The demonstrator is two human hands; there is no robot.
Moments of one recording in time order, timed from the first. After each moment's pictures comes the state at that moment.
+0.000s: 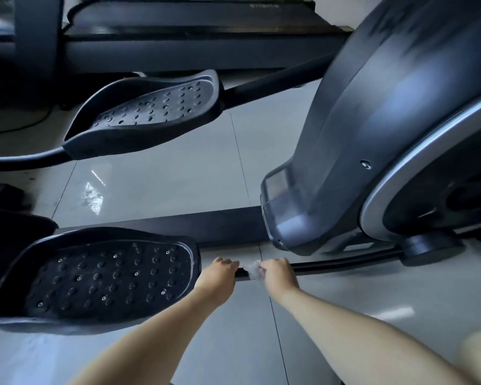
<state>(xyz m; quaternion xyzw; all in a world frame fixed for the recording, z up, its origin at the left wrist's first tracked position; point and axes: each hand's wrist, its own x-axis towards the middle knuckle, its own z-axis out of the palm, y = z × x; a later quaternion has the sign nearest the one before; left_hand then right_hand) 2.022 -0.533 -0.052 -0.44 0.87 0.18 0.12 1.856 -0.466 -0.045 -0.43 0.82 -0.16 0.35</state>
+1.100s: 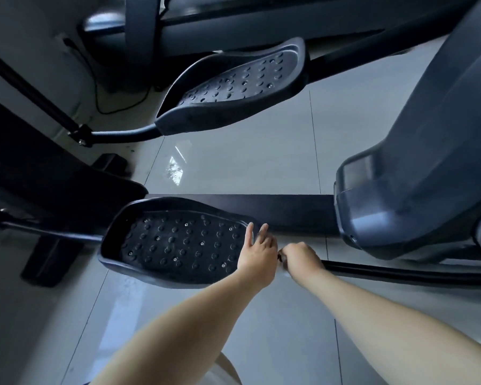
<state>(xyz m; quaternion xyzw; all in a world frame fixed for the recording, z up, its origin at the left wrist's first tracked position) 2.047 -0.537 -0.025 -0.48 0.84 0.01 0.25 1.921 -0.517 -0.047 -0.48 0.74 -0.09 0.46</state>
